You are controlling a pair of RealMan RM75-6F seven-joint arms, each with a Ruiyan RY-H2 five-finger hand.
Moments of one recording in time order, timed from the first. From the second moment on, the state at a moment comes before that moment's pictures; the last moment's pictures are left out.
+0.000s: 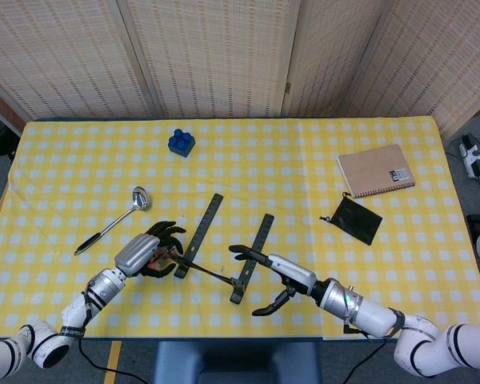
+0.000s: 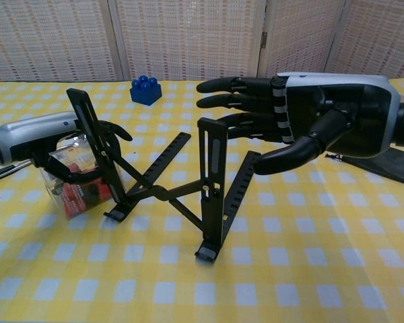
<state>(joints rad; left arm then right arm) -0.66 -1.43 -0.02 -1.38 1.58 0.99 -0.47 0.84 -1.23 -0.10 -1.76 -1.69 1.00 1.19</state>
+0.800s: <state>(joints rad) -0.66 -1.45 -0.02 -1.37 1.54 1.00 -0.44 0.83 -1.24 -0.10 -1.74 -1.70 1.01 1.22</state>
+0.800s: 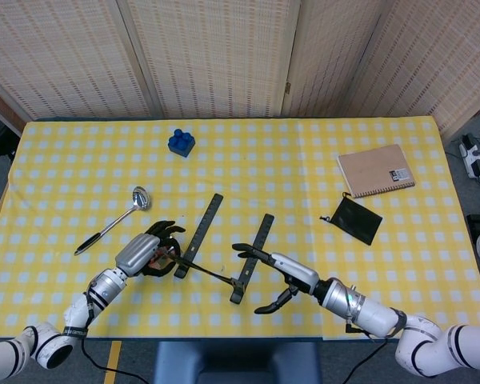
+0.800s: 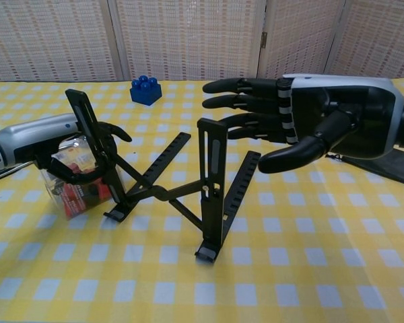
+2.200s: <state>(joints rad) -0.63 -1.36 0.01 -1.54 1.53 1.02 -0.35 0.81 -1.22 -0.11 -1.73 -1.70 0.98 0.99</state>
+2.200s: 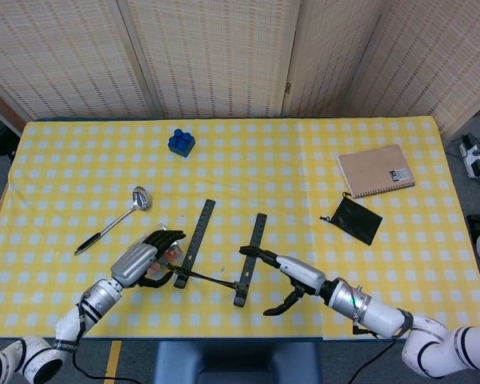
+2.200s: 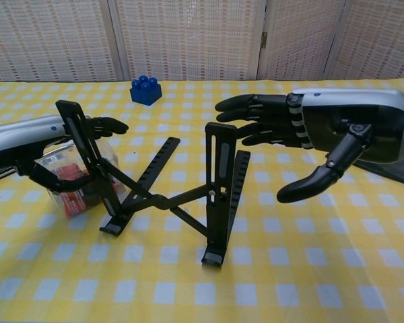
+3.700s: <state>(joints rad) -0.50 -1.16 -0.02 -1.66 1.57 1.20 -0.23 0.59 -1.48 0.17 -1.67 -1.32 1.15 0.34</state>
